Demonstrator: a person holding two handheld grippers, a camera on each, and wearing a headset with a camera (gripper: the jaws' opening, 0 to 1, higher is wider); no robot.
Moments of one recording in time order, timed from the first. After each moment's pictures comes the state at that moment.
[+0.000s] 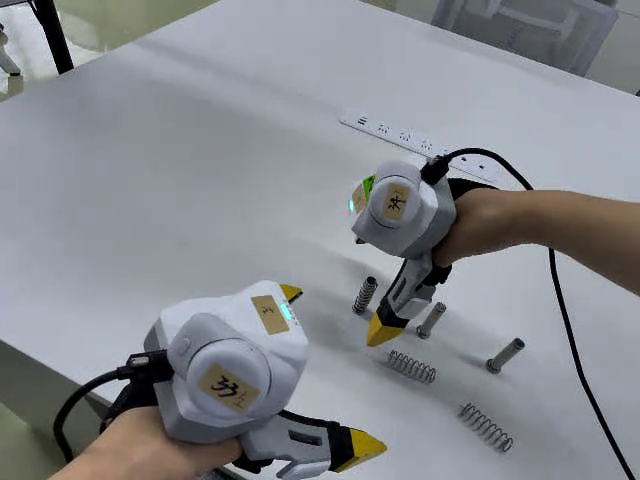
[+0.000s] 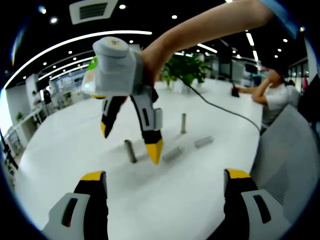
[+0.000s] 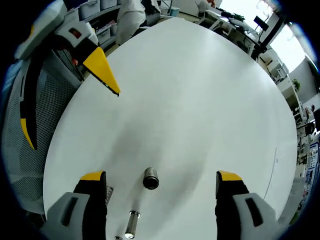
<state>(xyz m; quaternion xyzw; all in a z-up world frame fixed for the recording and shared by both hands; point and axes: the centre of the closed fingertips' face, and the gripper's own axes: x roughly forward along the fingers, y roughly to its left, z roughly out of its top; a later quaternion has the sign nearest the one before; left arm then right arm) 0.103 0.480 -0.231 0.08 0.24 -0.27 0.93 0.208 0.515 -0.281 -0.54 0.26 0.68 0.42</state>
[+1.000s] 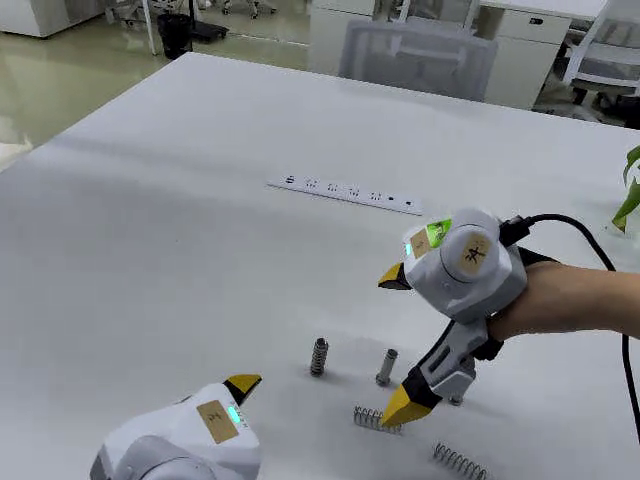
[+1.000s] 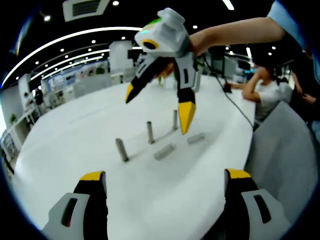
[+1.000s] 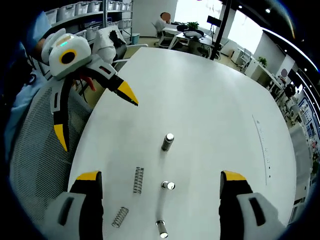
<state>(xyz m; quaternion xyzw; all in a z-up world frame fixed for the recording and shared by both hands) 0.099 0.468 -0.233 0.09 0.25 -0.31 0.91 0.194 0.433 -0.223 -0.40 0.27 0.66 0.57</state>
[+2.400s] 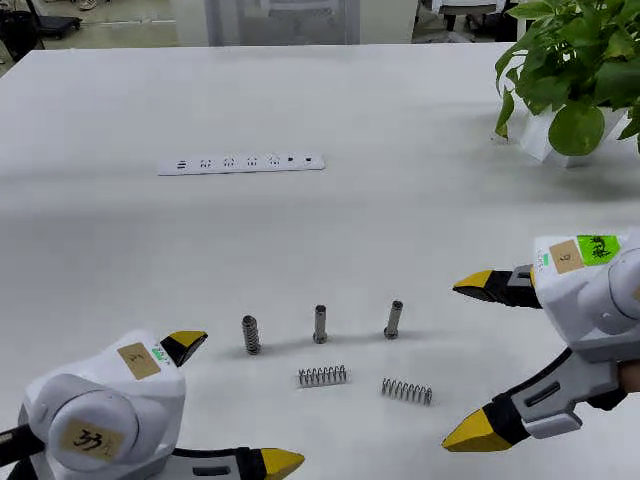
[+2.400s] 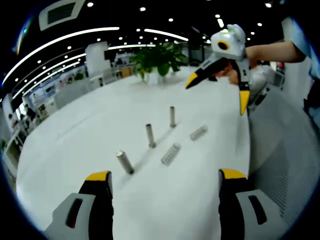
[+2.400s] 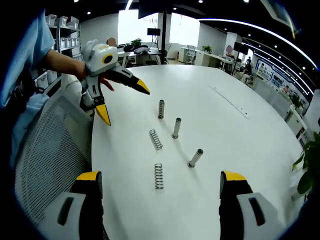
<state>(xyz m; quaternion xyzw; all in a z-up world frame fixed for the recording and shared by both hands) 0.132 0.473 -0.241 0.15 0.26 -0.39 0.87 0.145 0.316 -0.220 -0.25 0.29 0.54 0.75</state>
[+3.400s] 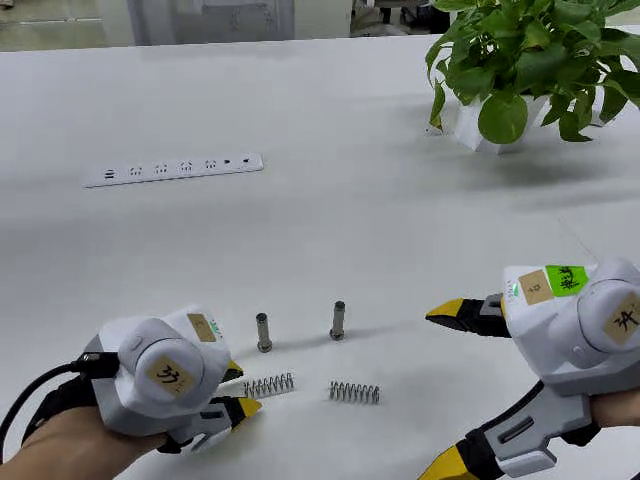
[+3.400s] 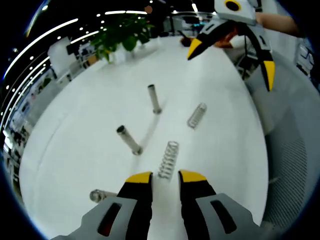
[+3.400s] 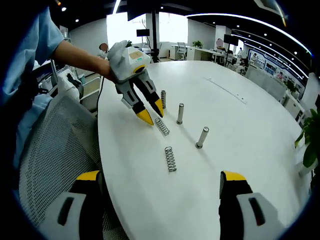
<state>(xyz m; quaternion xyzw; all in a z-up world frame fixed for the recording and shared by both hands) 0.166 0.427 -0.290 0.28 0.33 -0.46 0.77 0.116 0.289 -0.232 -0.21 0.32 0.52 0.76</state>
